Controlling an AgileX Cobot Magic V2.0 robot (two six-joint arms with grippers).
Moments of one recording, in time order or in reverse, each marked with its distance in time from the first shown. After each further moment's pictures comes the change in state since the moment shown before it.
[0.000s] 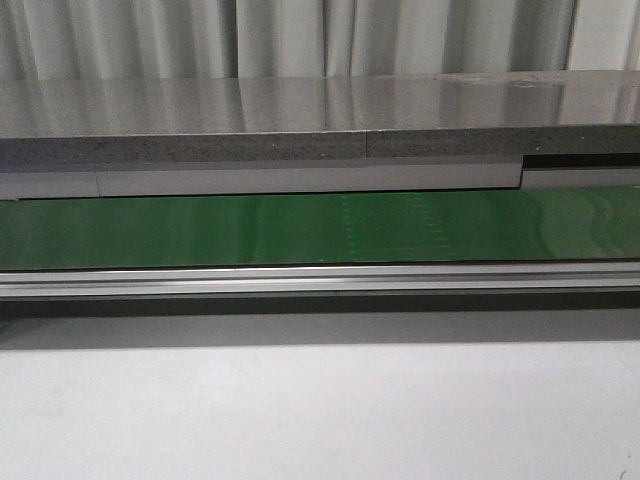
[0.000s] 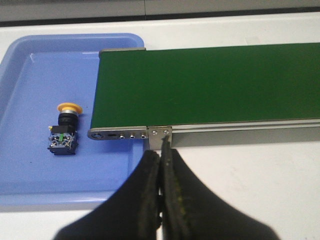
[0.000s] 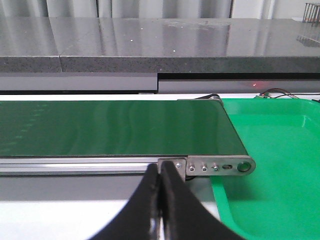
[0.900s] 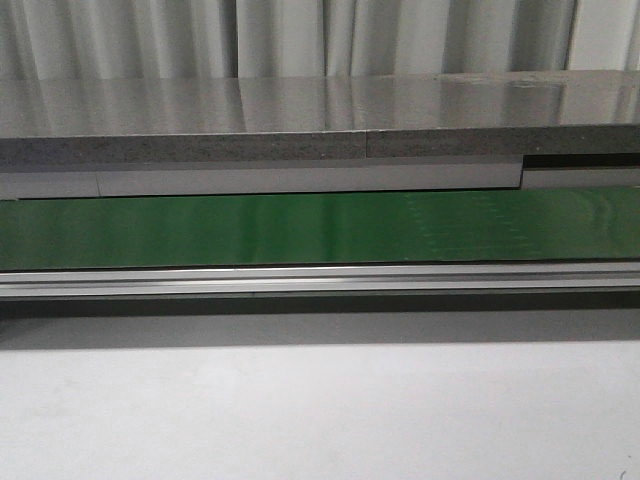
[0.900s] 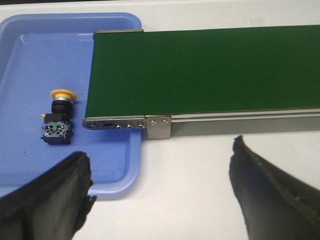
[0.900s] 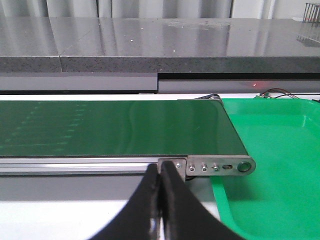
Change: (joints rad) left arm 0.000 0.061 0.000 -0.005 -0.006 0.000; right arm 0.000 0.000 0.000 0.000 0.000 0.000
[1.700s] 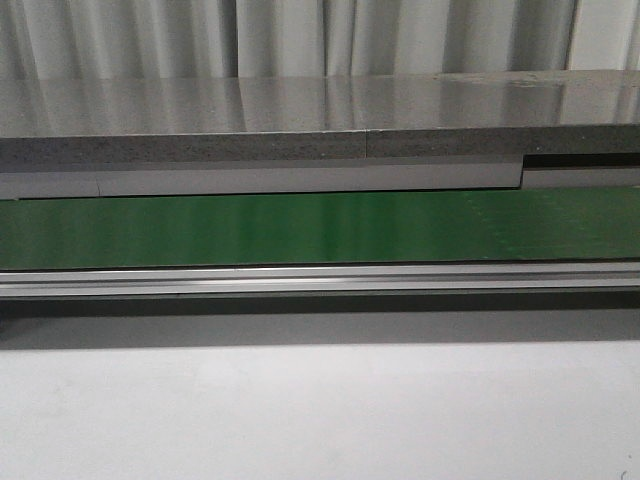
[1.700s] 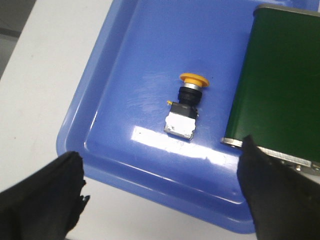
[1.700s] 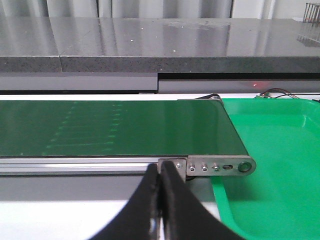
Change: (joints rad) left arm 0.341 0.627 -0.329 0.157 0.010 -0.032; right arm 0.000 0.000 0.000 0.000 0.000 0.000
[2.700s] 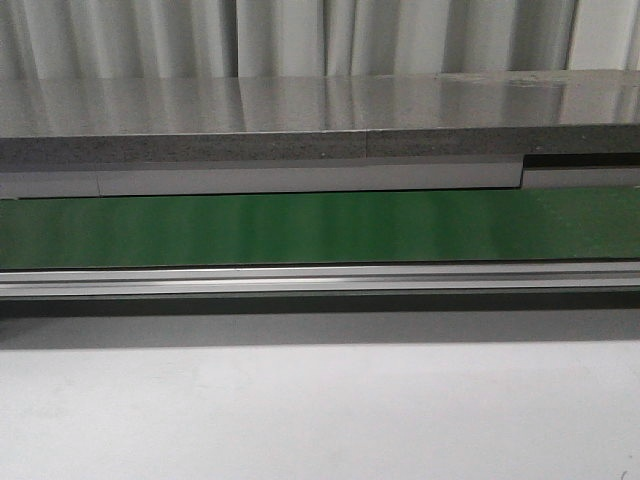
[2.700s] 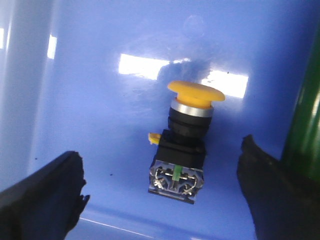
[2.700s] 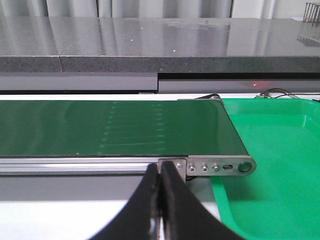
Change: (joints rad) left arm 0.000 0.558 -0.280 -0.032 0.061 0.086; right arm 0.000 0.000 0.000 0.000 0.000 0.000
